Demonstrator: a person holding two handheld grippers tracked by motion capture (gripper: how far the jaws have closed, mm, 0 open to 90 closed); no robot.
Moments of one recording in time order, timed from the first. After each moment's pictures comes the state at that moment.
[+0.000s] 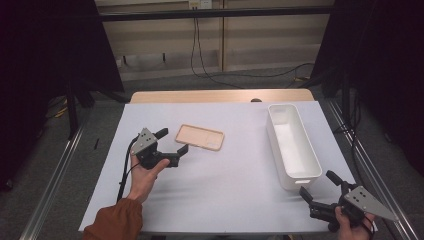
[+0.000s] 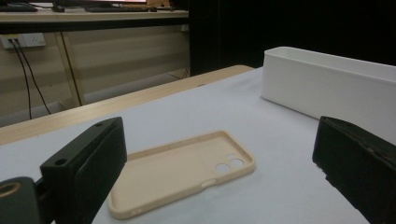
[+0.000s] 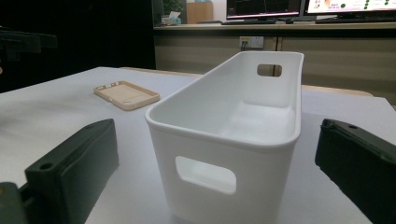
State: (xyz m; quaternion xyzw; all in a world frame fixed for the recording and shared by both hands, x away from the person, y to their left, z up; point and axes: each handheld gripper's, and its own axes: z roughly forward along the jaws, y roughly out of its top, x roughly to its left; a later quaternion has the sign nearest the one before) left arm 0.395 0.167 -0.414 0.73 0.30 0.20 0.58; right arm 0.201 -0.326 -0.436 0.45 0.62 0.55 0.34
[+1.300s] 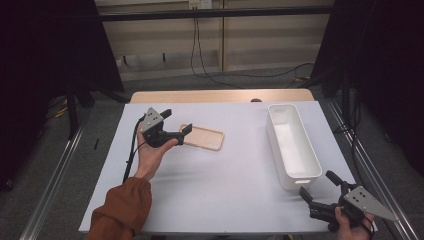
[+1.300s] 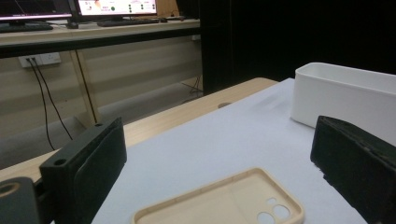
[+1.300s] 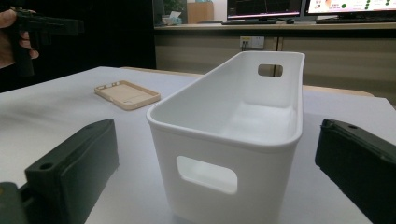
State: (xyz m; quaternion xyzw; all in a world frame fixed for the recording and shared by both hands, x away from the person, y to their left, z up) left arm 0.446 0.147 -0.401 0.72 0.30 0.23 0.58; right arm 0.200 -0.326 -0.436 0.45 0.62 0.55 0.34
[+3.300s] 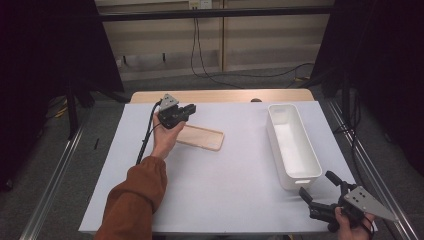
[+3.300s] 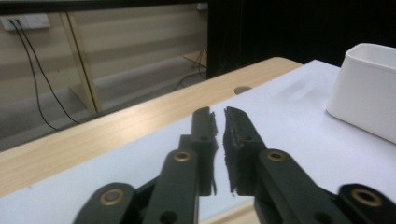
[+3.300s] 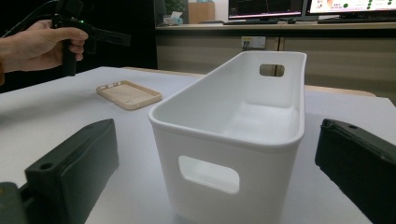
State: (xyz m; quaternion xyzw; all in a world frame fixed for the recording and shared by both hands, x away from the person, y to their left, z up) left arm 0.514 0.116 -0.417 0.75 0.33 0.18 0.55; right arm 0.200 -0.325 -0.436 0.44 0.62 0.55 0.34
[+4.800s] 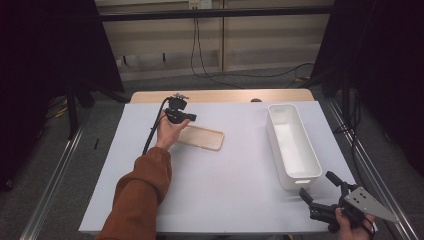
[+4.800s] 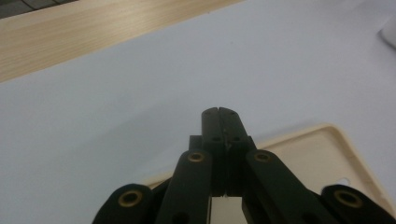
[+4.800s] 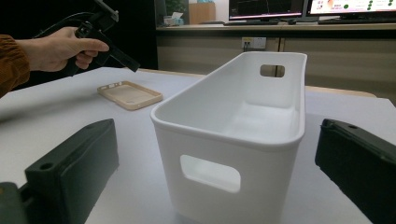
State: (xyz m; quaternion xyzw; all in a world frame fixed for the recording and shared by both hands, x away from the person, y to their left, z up) left arm 0.552 0.097 -0.429 0.83 0.42 0.07 0.36; right arm 0.198 -0.326 -0.436 0.44 0.62 0.55 0.34
